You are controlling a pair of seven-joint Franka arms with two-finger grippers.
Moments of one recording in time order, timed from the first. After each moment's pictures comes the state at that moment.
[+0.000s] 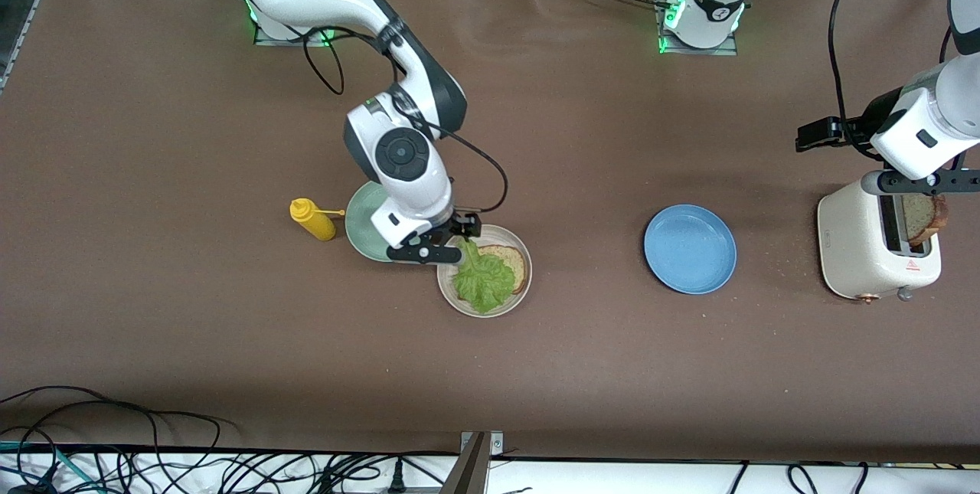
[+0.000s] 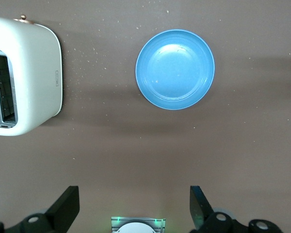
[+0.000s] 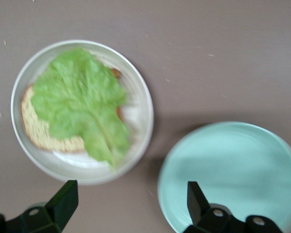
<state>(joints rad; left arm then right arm) -0.07 0.14 0.05 -1.54 -0.03 1.43 -0.05 0.61 0.68 -0.01 -1.33 0.02 2.00 0.59</state>
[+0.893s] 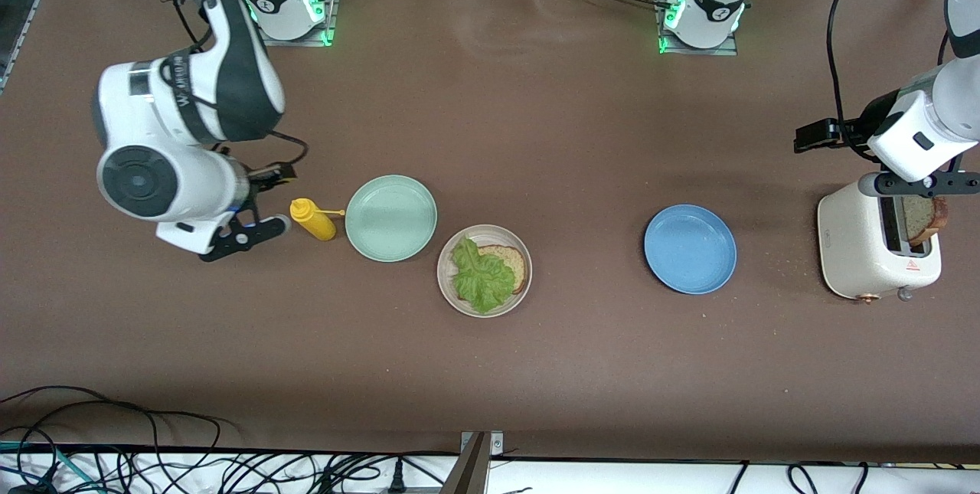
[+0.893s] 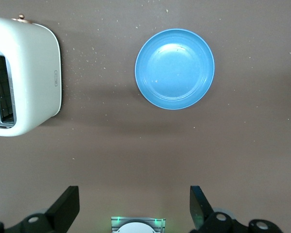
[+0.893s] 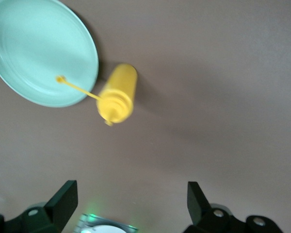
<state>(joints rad) -0.07 0.14 0.05 -1.54 -0.03 1.43 -0.05 0.46 0.46 -0.30 -1.40 0.04 1.47 -0.30</state>
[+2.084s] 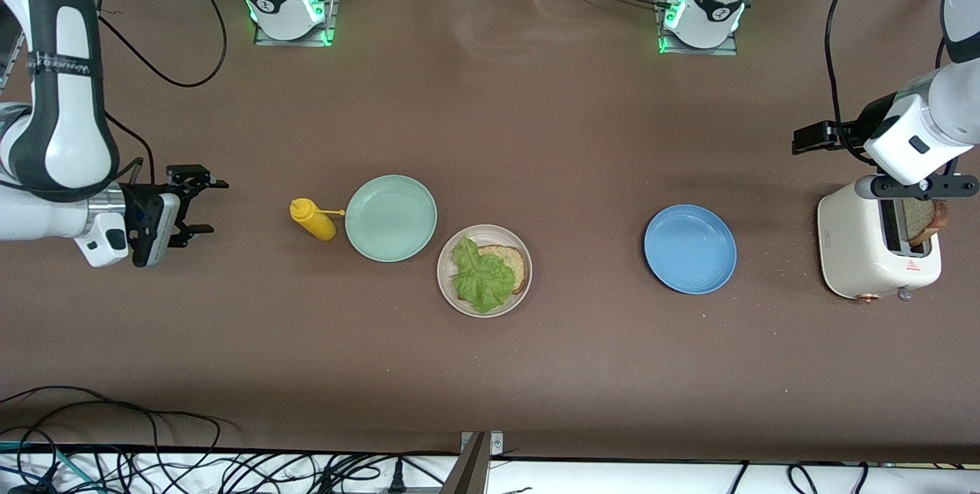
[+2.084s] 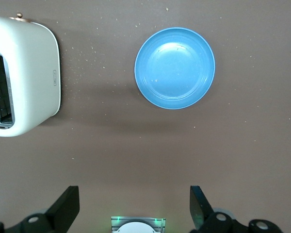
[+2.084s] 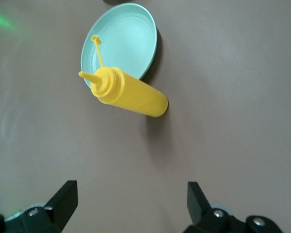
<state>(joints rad) -0.07 0.15 0.05 -1.54 -0.03 1.43 -0.05 0.17 0.51 -0.37 -1.65 0.61 1.66 -1.49</state>
